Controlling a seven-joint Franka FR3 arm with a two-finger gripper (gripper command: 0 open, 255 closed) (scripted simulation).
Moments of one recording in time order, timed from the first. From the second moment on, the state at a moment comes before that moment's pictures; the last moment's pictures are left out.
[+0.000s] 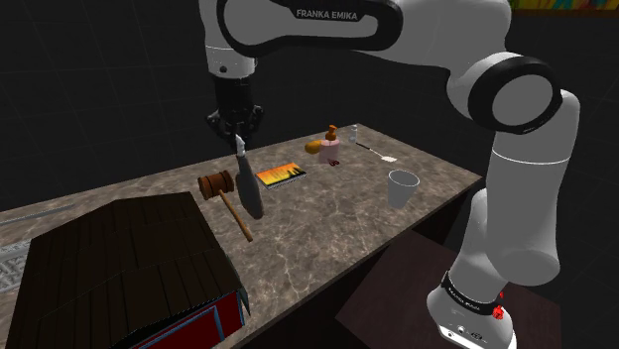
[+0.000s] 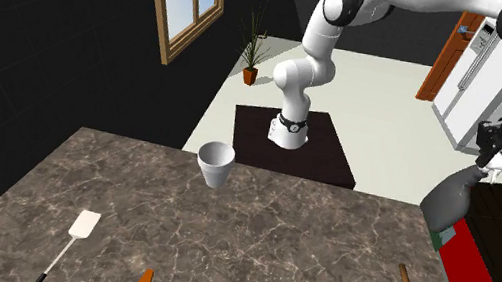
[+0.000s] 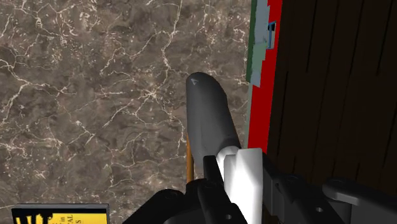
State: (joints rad) arm 0.39 0.23 0.12 -1.34 -0.06 1.59 0.65
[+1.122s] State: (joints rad) arm 0.41 0.24 0.13 -1.54 -0.06 1.80 0.69
